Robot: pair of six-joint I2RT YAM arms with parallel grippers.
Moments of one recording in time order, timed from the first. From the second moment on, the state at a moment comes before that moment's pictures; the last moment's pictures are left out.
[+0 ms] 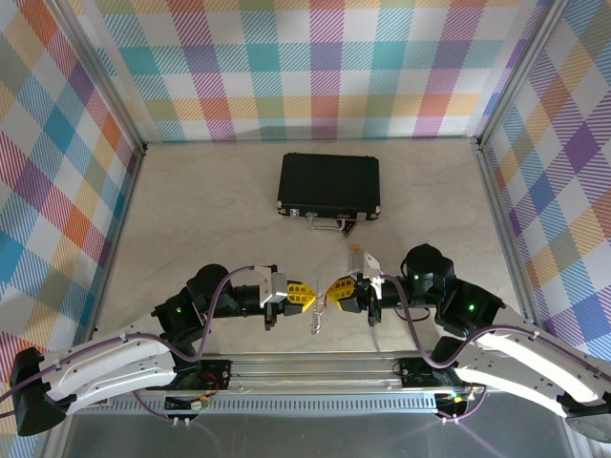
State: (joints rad) left arm -1.03 0.74 0.52 0.15 0.44 0.05; right arm 0.98 0.70 0.73 -0.31 -0.50 -0.04
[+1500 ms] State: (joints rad) left arm -1.03 0.74 0.52 0.15 0.44 0.05; right arm 0.98 0.68 0.69 -0.25 -0.50 -0.02
